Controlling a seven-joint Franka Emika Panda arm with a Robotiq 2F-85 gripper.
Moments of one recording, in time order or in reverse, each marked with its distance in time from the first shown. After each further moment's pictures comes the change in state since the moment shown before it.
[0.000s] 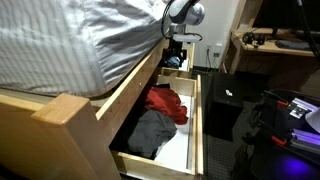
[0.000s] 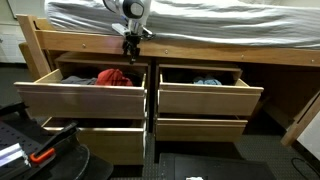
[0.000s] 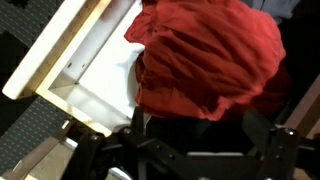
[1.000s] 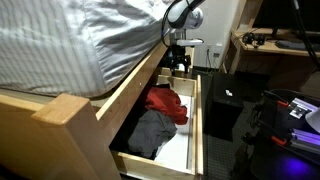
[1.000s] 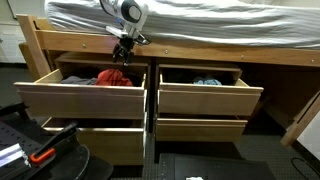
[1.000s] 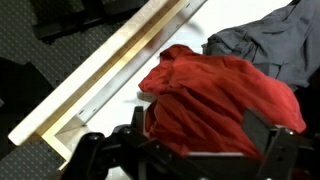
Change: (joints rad) arm 0.018 0.023 0.007 -0.002 -0.040 -0.174 -0.067
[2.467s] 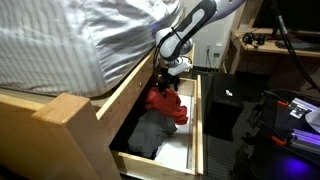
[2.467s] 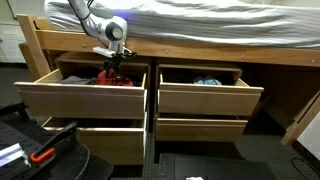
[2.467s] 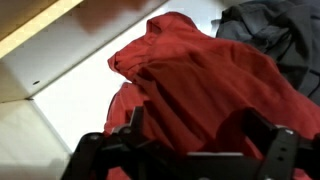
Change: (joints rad) arm 0.160 0.172 0.000 0.027 -0.116 0.264 0.018
